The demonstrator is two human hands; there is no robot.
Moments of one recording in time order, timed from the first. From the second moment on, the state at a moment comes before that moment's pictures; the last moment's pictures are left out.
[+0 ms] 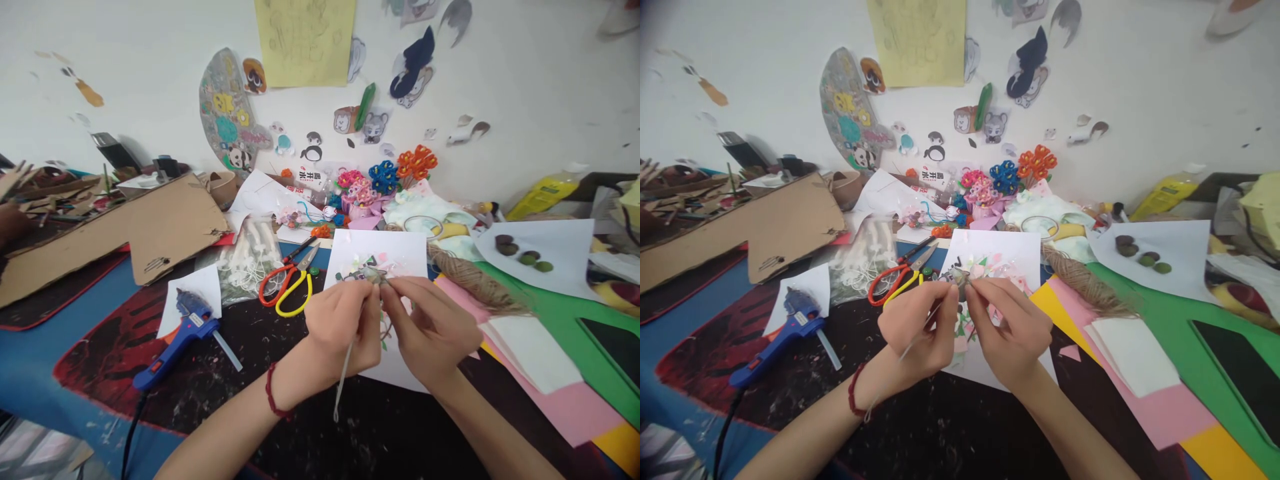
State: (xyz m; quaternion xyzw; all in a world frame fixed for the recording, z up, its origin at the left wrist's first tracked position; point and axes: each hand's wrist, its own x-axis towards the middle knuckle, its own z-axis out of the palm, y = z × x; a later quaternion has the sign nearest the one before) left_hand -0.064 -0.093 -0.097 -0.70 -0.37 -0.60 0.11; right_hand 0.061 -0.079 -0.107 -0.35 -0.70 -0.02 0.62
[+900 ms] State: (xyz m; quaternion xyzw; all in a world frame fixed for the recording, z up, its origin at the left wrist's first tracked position) left_hand -0.065 -0.099 -0.093 -0.68 -0.42 -0.60 -0.05; right_hand 0.061 -0.076 -0.113 -0.30 -0.73 -0.12 0.60
